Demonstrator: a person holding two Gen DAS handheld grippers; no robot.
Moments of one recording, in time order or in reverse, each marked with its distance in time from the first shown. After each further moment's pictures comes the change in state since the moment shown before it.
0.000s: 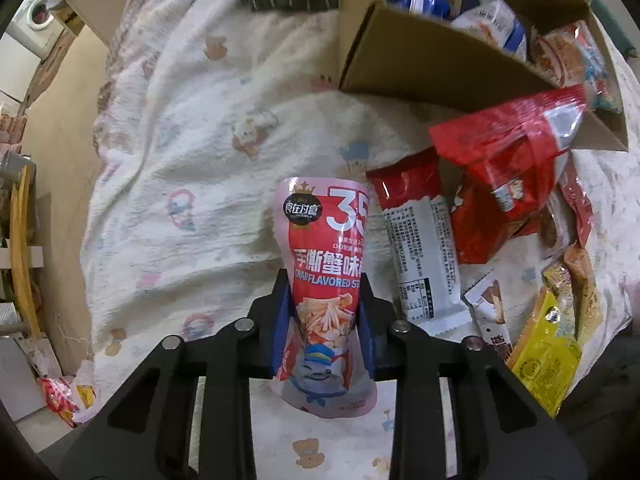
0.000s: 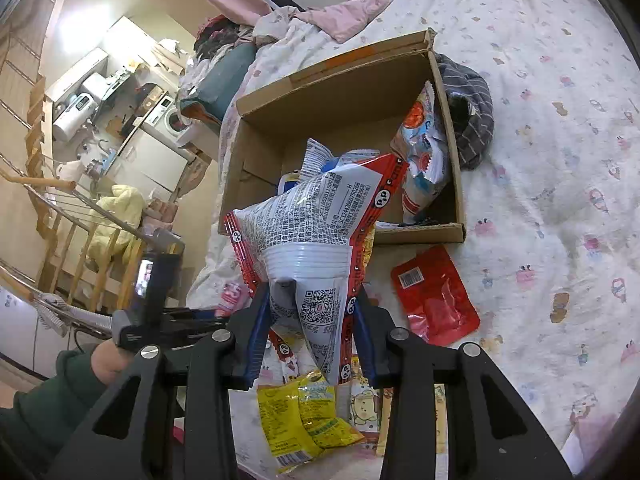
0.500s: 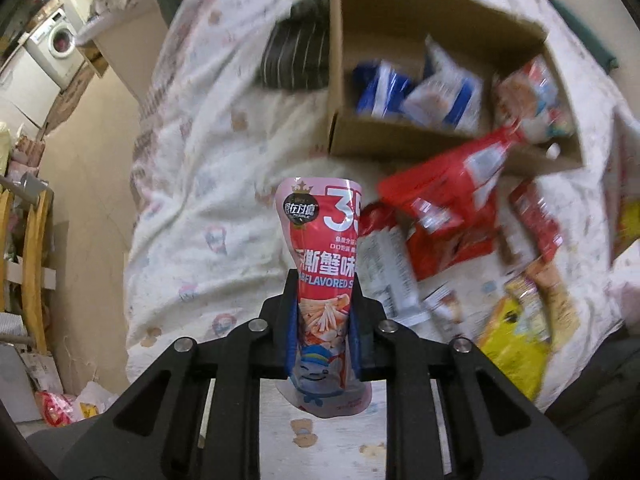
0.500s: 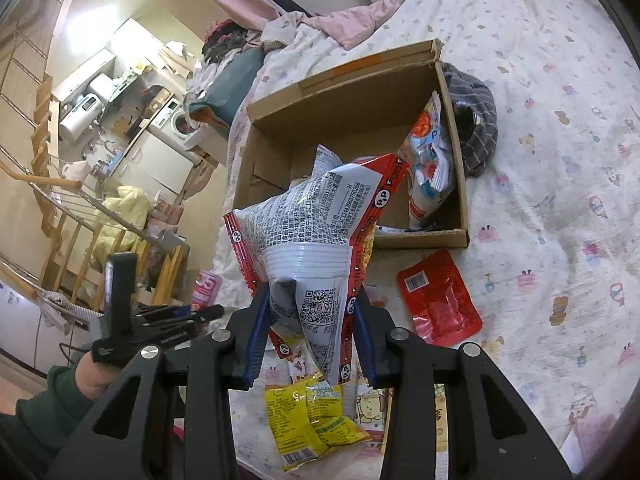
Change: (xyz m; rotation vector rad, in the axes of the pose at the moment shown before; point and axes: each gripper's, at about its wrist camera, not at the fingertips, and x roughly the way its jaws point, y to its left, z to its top) left arm -0.086 -0.022 -0.028 0.011 -0.213 0.025; right arm -0.012 0.003 0.003 -0.018 -0.031 0.025
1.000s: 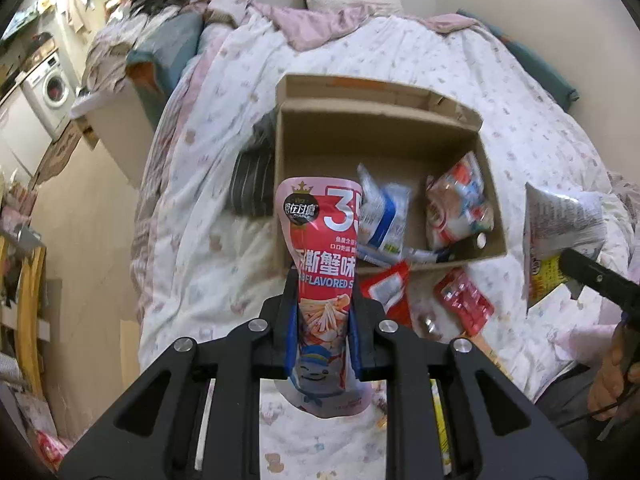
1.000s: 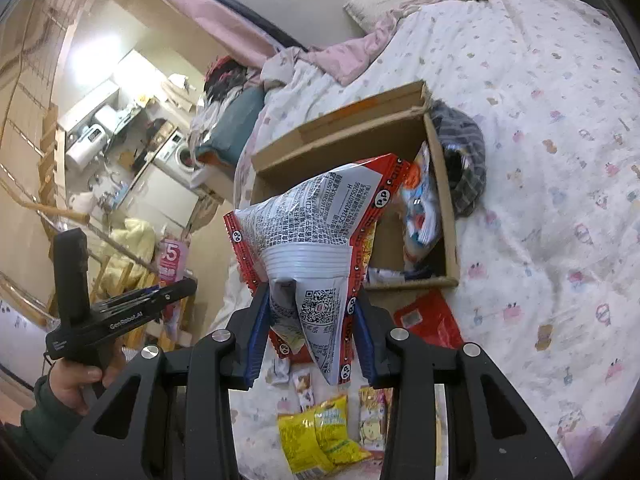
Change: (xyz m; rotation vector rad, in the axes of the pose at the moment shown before) left arm -0.067 -0.039 0.072 0.059 -0.217 -0.067; right arm -0.030 -0.007 0.028 0.042 -0.125 0.018
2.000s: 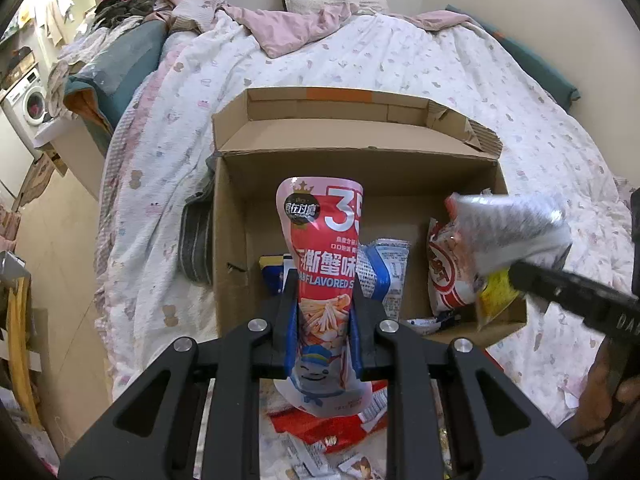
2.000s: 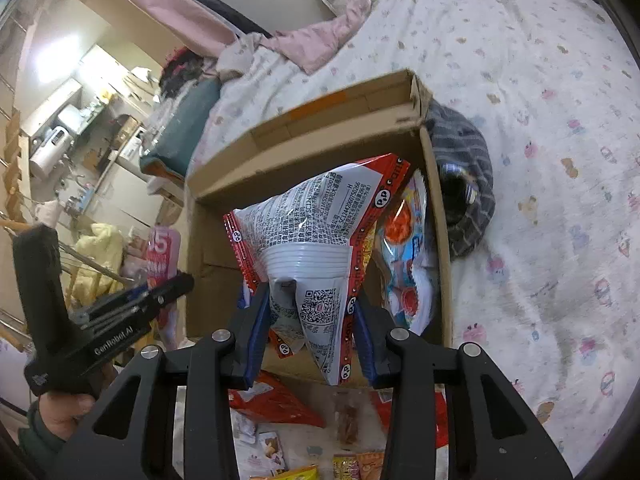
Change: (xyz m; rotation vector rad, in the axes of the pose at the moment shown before) left arm 0.087 -0.022 0.060 0.041 -0.008 -0.035; right arm 0.094 -0.026 0.054 0.049 0.098 -0.118
